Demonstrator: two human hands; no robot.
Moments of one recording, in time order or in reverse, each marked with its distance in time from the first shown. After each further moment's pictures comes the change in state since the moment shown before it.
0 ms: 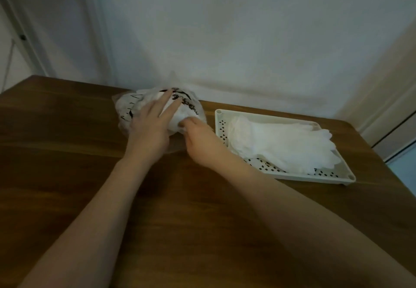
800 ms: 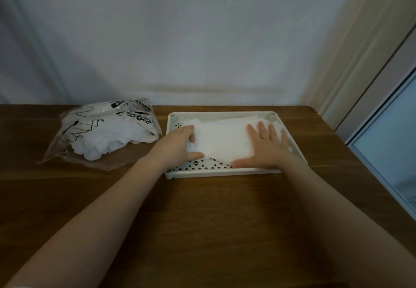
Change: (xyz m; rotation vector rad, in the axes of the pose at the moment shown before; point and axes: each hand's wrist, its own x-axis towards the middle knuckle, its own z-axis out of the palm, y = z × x) left_hand 0.035 0.105 0.081 -0.061 -0.585 0.079; right_hand -0.103 0.206 -0.077 -0.296 -0.276 0.560
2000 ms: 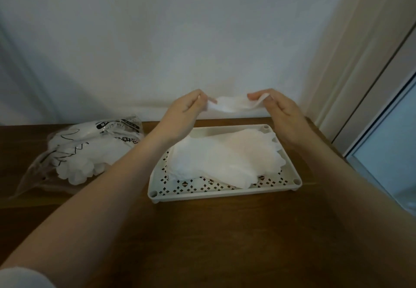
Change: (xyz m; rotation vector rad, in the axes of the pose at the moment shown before) left_hand 0.048 0.062 -0.065 -0.648 0.277 0.209; right_hand -0.005 0.030 -0.084 0.844 0.647 -0.420
